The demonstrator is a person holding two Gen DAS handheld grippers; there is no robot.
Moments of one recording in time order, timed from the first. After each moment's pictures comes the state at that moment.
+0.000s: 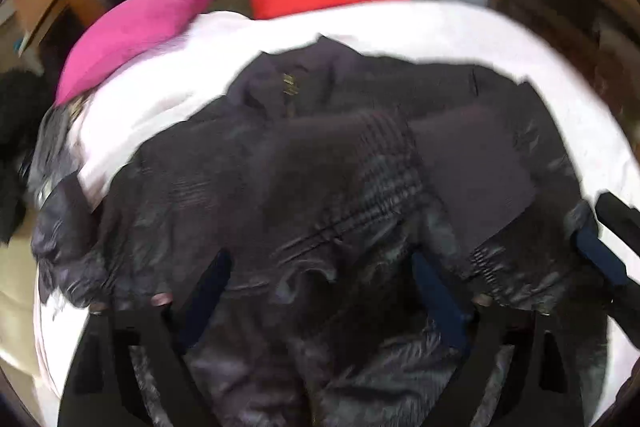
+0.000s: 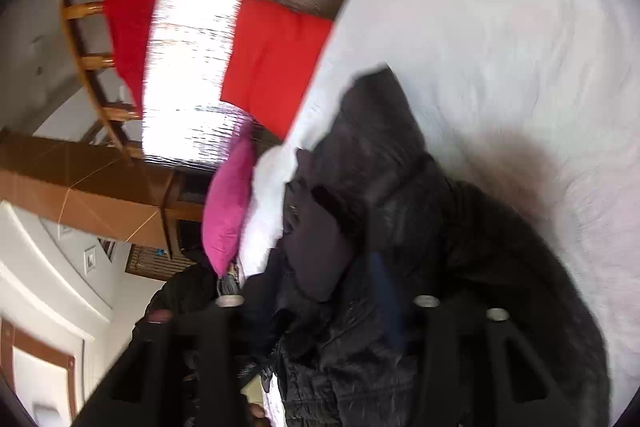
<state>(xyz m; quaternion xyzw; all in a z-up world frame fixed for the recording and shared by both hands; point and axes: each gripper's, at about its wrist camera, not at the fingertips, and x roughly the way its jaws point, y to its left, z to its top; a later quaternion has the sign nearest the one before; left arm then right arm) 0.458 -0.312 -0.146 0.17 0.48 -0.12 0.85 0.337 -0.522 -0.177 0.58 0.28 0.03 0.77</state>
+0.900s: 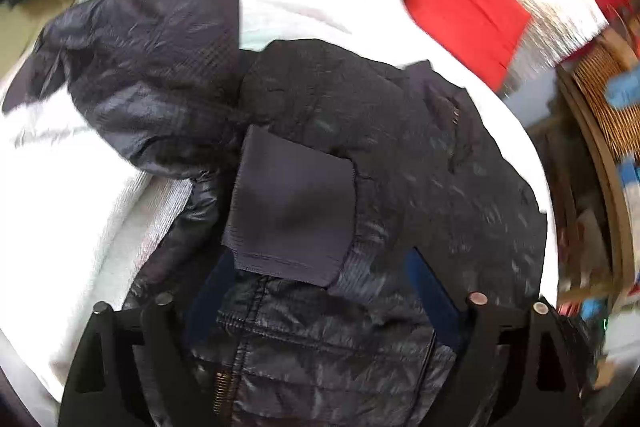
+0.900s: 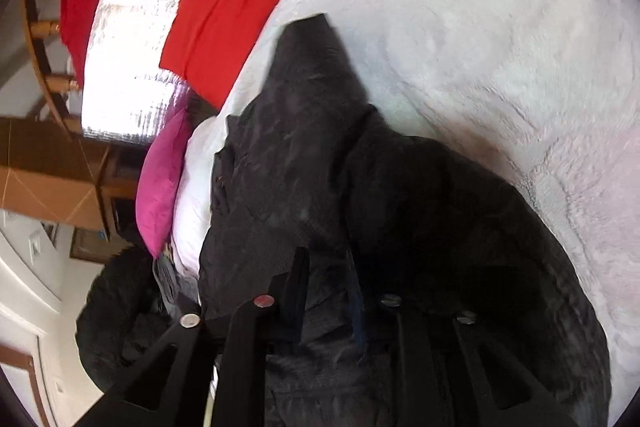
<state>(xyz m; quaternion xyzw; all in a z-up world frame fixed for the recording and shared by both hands) 0.460 -0.077 -0.121 -0.18 0.55 -0.07 0.81 0.345 -0.506 -0.190 0.52 0.37 -0.02 0.77</state>
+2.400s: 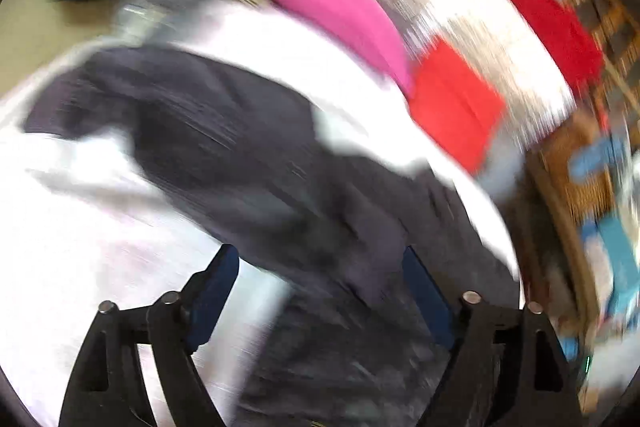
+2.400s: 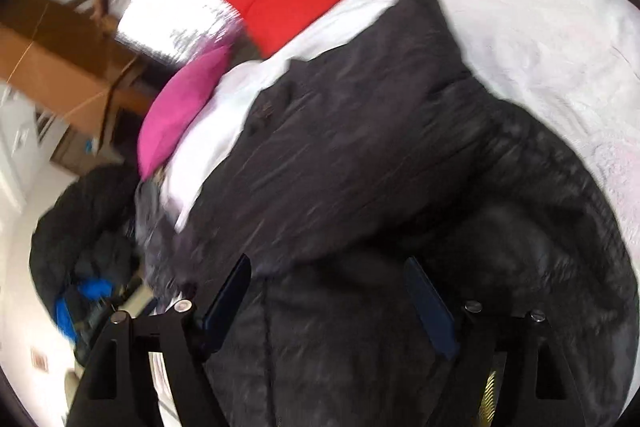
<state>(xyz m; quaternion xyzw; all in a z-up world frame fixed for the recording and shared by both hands) 0.480 0.059 -0.107 -0.27 0.39 -0.08 0.88 0.352 -0.411 -0.153 0.37 0.39 0.02 0.84</state>
